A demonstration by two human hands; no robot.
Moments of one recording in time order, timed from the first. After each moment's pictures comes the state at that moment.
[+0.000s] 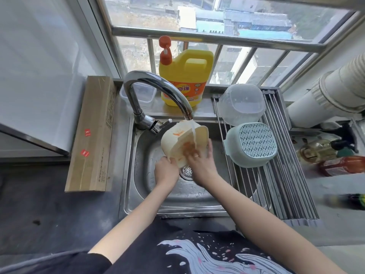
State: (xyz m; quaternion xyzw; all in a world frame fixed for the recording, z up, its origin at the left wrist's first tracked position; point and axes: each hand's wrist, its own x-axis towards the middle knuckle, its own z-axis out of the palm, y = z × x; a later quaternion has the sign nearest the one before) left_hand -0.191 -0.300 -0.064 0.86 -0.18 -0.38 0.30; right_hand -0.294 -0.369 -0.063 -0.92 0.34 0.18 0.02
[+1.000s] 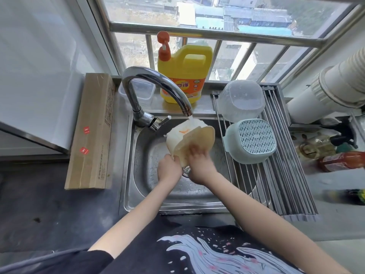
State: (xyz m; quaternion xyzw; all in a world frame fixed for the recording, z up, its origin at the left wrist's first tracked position) left_hand -0.198 -0.303 -0.069 0.85 -0.22 -0.39 0.27; right_hand -0.297 -0.368 -0.076 -0.91 0.35 0.19 0.14
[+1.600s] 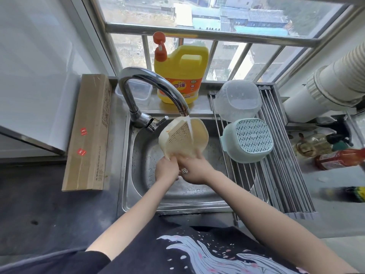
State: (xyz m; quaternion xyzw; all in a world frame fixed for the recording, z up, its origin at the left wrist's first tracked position) left_hand -0.194 -0.302 -0.062 0.82 -0.13 -0.46 0.31; right_hand -0.294 -0.367 -0.061 -0.92 0.28 0.17 0.23
